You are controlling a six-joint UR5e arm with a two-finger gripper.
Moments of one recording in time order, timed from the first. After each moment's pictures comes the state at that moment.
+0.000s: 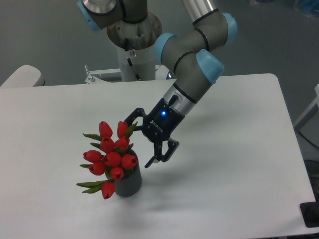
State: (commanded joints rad) arm 2.56 -1.87 -1.84 -0.80 0.62 1.22
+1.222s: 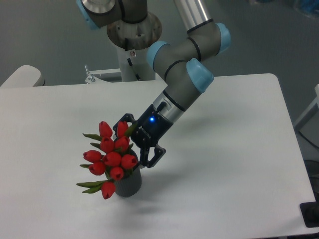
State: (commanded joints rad) arm 2.53 -1.89 -1.84 -0.75 0.58 1.22
